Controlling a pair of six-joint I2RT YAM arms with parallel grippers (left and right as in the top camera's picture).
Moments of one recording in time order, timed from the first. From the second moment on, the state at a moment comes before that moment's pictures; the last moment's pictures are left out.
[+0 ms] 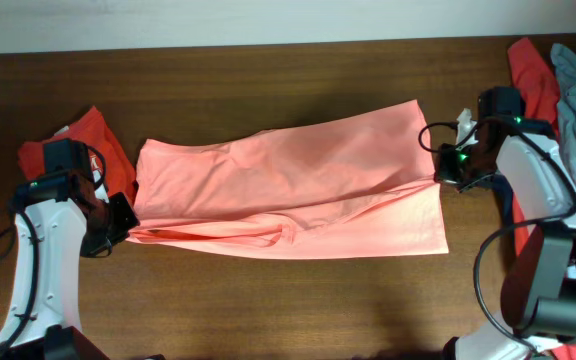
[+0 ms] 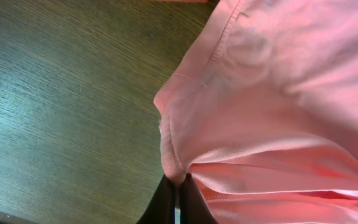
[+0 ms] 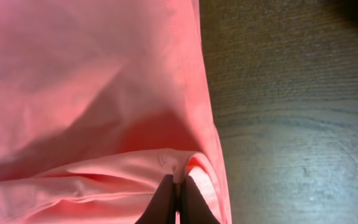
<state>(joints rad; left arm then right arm) 0.27 1.49 1.14 -1.11 0.00 -0.25 -0.18 1.80 1.32 -0.92 -0.18 0.05</state>
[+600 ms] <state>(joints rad) 0.27 1.49 1.09 -1.05 0.00 -0.25 -0.18 1.86 1.32 -0.84 -0.18 0.05</state>
